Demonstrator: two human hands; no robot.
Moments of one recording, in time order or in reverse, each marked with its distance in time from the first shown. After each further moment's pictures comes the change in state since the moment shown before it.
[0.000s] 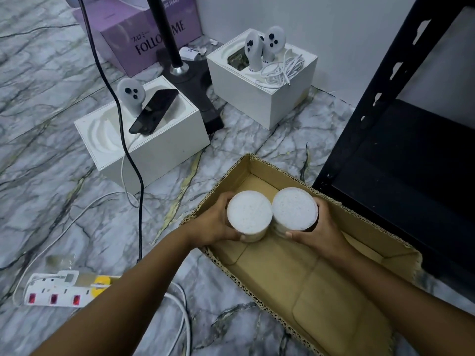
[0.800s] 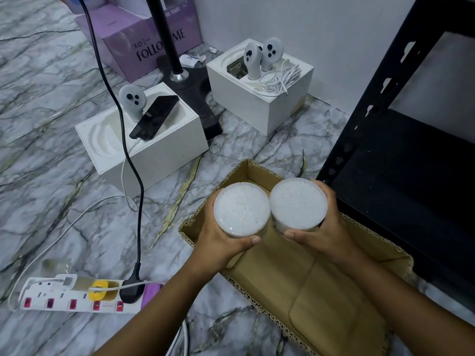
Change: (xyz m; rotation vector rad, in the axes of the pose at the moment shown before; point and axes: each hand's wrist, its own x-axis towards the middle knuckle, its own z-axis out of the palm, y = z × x) left_hand -0.049 0.039 0.041 -0.369 0.487 0.240; right_hand -0.023 -0.067 -0.010 0.085 0.005 -0.238
